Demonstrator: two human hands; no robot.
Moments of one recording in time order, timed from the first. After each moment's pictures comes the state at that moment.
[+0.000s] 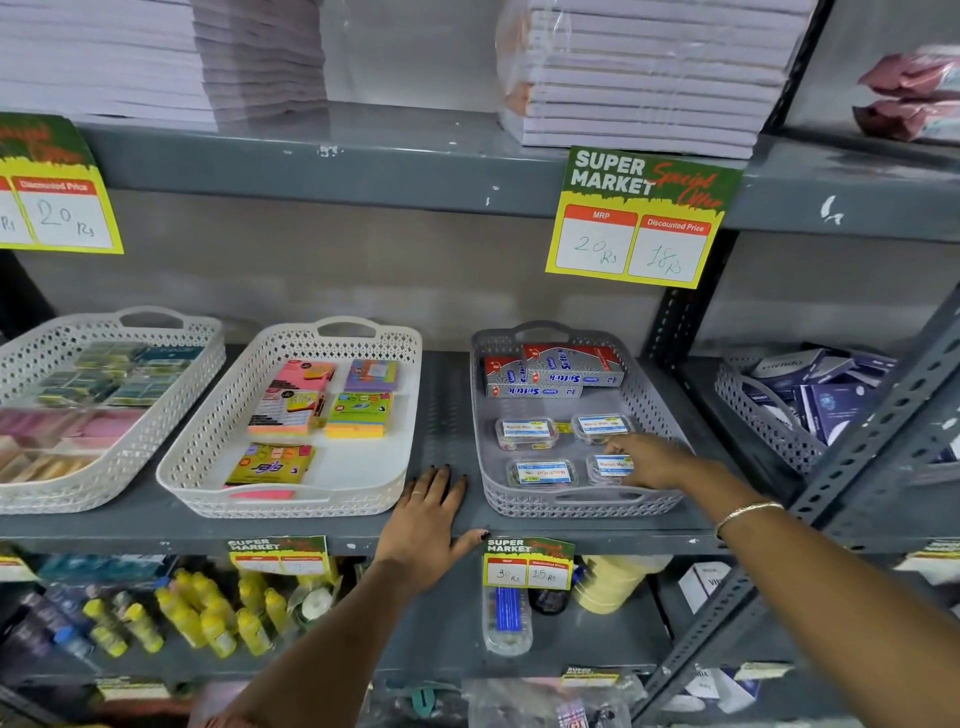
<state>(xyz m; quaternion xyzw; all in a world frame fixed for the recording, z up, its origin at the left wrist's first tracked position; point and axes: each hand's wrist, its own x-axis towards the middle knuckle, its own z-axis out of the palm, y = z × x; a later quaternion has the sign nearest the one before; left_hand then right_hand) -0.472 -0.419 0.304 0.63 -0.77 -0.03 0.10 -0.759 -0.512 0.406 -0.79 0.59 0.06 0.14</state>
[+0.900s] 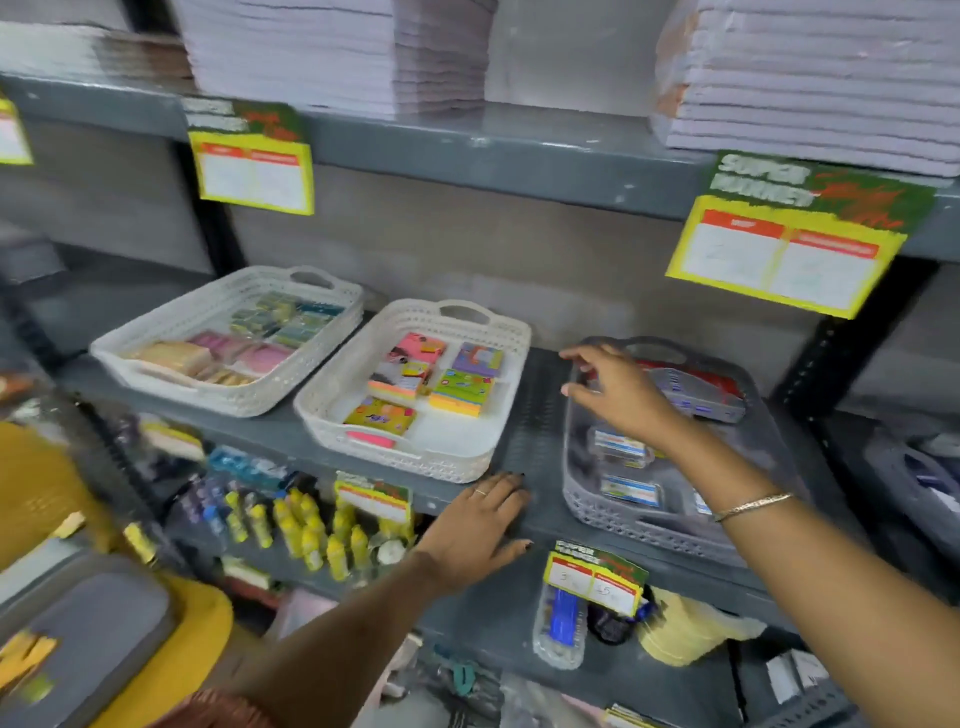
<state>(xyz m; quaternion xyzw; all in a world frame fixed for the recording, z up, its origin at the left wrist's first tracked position) -0.466 -0.370 0.331 0.59 -0.80 0.02 0.14 -0.617 -0.503 0.479 -0.88 0.38 -0.21 0.15</state>
